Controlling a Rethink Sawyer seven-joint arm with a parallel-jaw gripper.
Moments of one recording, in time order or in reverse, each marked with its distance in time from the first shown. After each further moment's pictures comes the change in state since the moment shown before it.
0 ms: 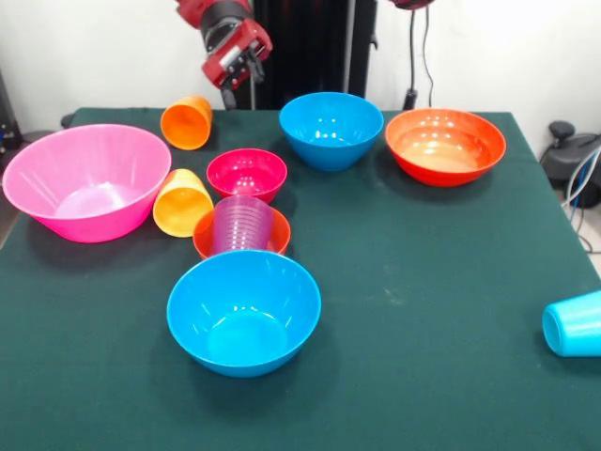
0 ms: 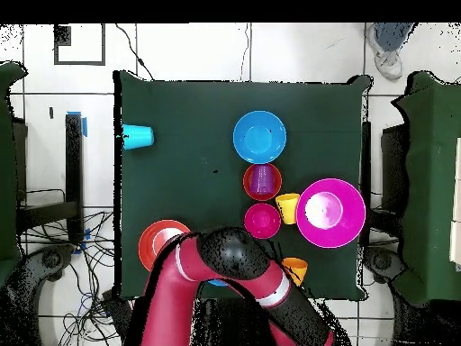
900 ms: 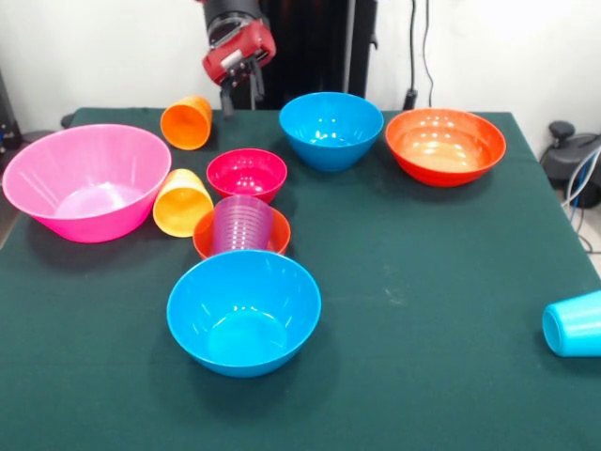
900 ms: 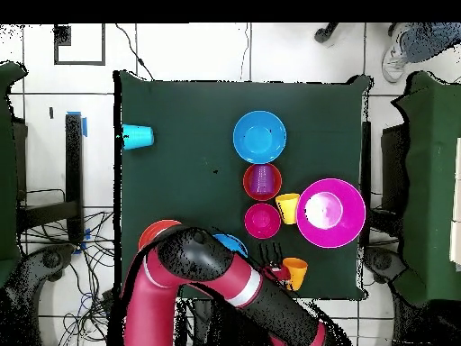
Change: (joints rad) arm 0.120 -0.022 -0.083 0.040 -0.106 0.306 0.000
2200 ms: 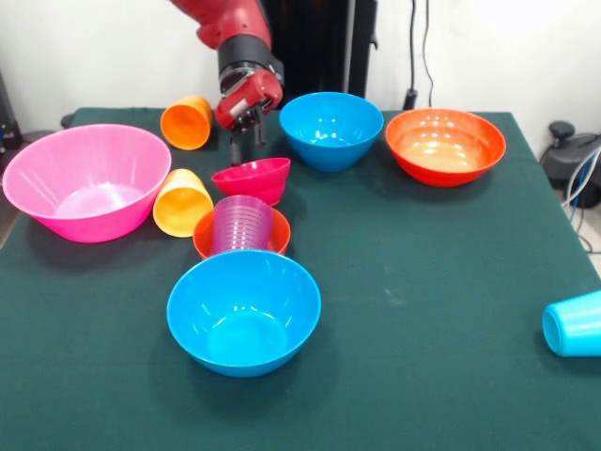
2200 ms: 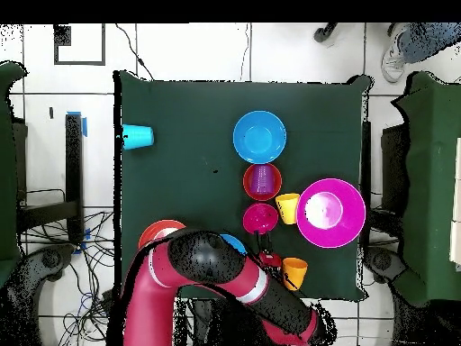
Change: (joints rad) arm -0.004 -0.031 0.159 -0.104 0.000 0.147 0.000
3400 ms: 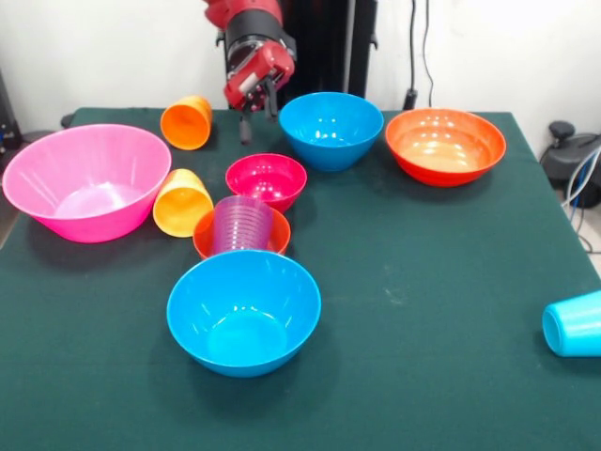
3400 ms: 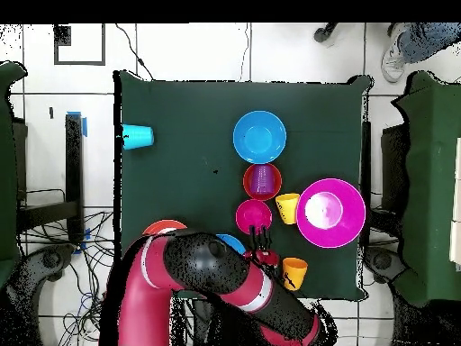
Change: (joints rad) arm -0.004 -0.176 0.029 0.081 -0.081 0.000 0.000
